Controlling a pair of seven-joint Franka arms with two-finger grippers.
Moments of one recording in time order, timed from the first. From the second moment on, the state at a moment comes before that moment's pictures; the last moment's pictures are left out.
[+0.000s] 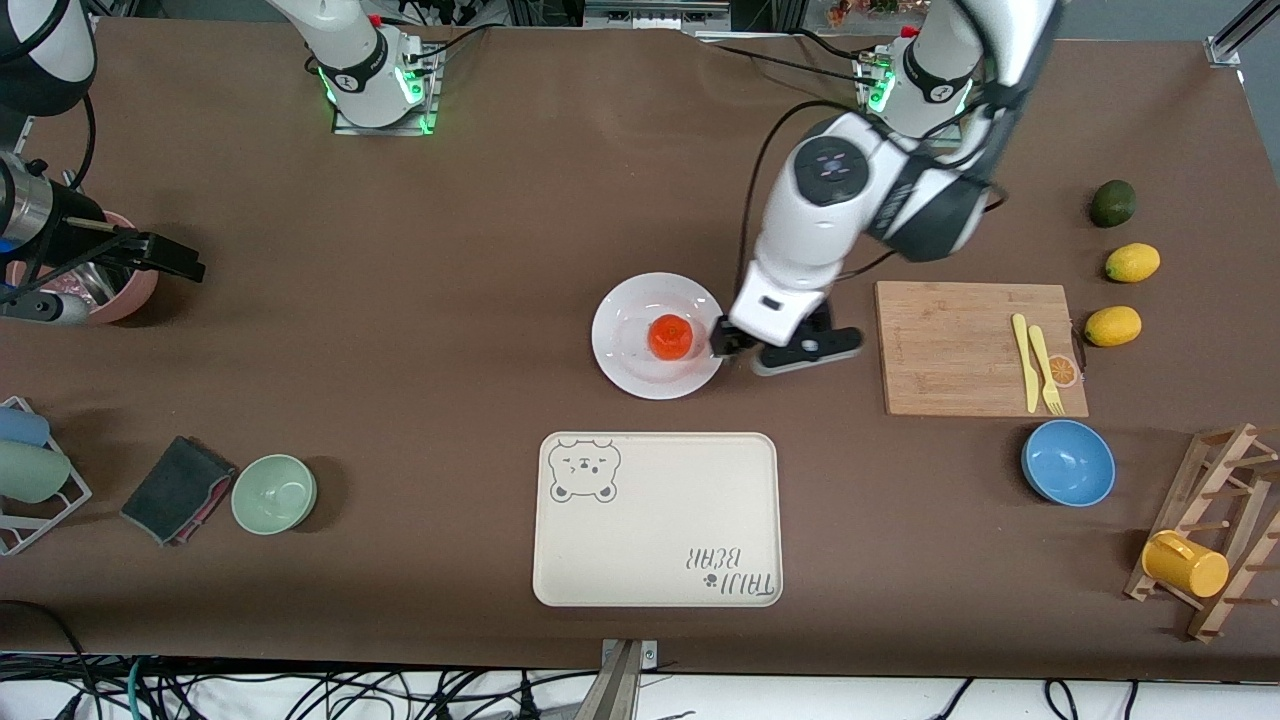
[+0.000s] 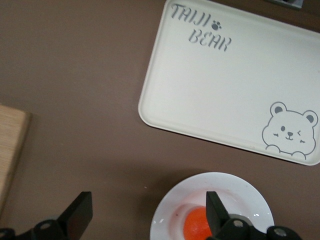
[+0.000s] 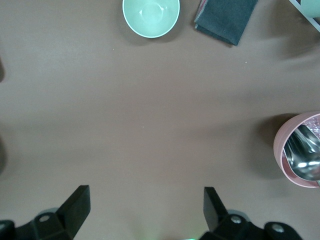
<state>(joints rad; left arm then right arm) -0.38 0.31 -0.14 -1.76 0.11 2.21 -0.84 0.06 0.11 -0.07 -1.60 0.00 1.56 0.11</state>
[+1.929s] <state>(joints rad) -0.08 0.06 0.05 -1.60 -0.05 1.49 -0.21 0.46 0.52 -0.06 -1.62 0.28 1.98 0.31</state>
